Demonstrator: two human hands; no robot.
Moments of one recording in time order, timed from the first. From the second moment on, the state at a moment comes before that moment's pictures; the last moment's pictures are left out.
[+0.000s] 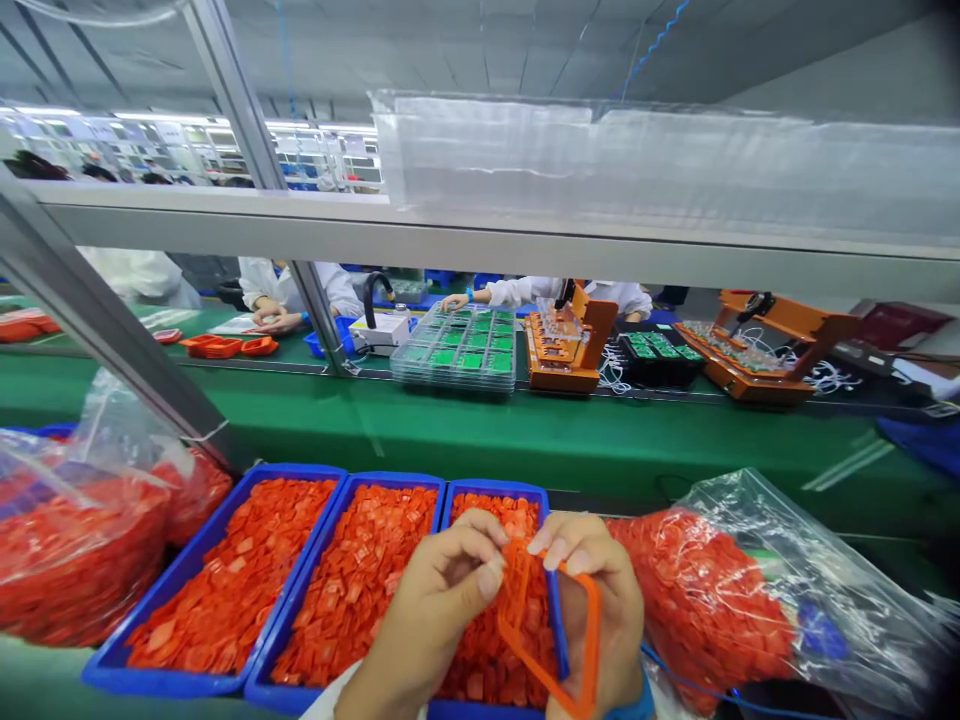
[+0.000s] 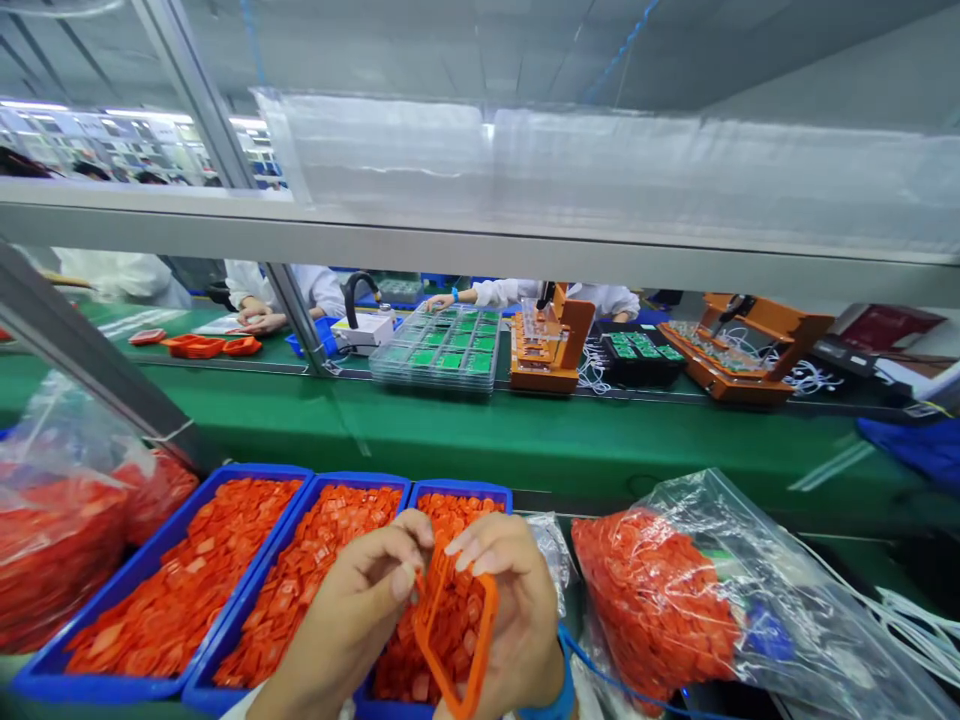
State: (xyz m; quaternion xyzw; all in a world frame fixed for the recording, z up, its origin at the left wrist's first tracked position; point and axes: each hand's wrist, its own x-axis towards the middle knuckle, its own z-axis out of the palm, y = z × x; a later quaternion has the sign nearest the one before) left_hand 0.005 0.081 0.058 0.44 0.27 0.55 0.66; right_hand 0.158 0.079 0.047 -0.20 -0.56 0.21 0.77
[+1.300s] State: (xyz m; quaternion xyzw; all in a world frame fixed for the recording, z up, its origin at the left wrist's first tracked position) left_hand 0.006 0.086 0.053 0.43 0.22 0.42 0.77; right_hand 0.171 0.084 0.034 -0.16 -0.70 0.19 0.67
